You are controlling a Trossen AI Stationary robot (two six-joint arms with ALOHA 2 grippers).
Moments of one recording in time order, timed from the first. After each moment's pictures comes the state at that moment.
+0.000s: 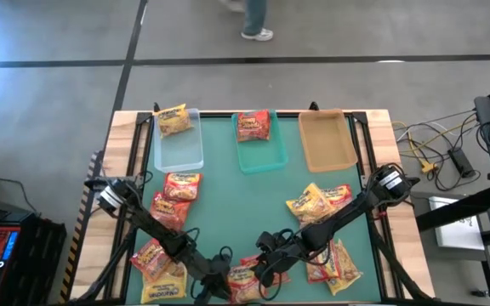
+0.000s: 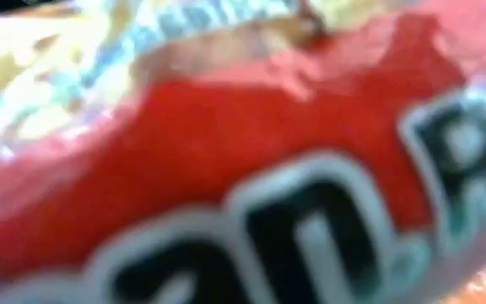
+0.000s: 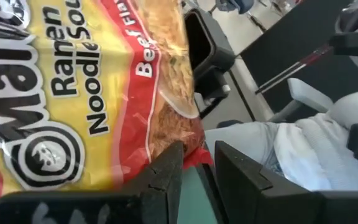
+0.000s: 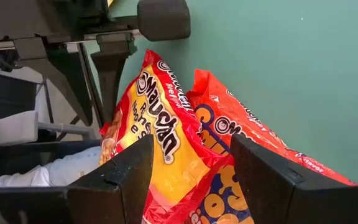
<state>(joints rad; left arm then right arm) -0.69 2.04 0.87 0.73 0.05 -0.68 0.55 1.95 1.22 -0.01 0.16 1.15</state>
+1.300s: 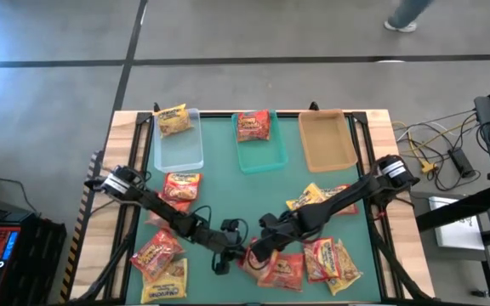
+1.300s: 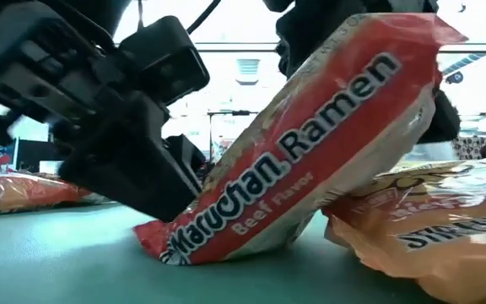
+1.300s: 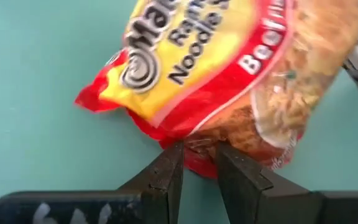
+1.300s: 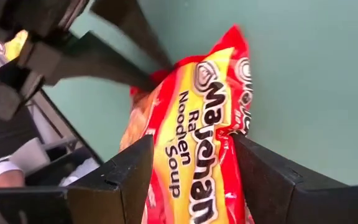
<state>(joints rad) -0.47 1.98 0.85 0.51 -0.12 -0.37 0.41 1.86 1.22 -0.26 -0.09 1.44</state>
